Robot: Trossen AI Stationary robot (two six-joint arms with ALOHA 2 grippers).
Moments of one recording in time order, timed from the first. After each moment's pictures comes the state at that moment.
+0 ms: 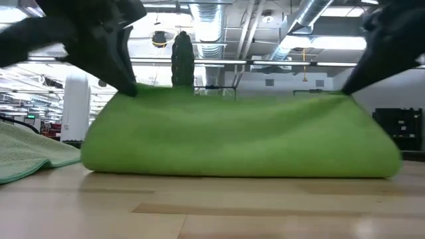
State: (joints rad) left arm -0.62 1.86 1.30 -0.96 -0.76 -0.40; right arm 0.74 1.69 1.08 -1.07 0.82 0.99
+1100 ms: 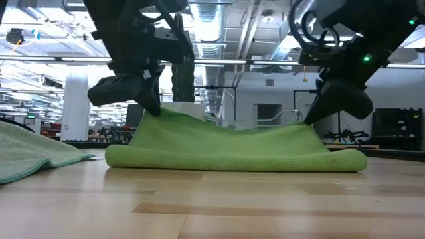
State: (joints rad) left arm -0.36 1.86 1.26 -0.95 -0.75 -0.22; right arm 0.35 1.51 0.76 -0.56 0.74 0.43
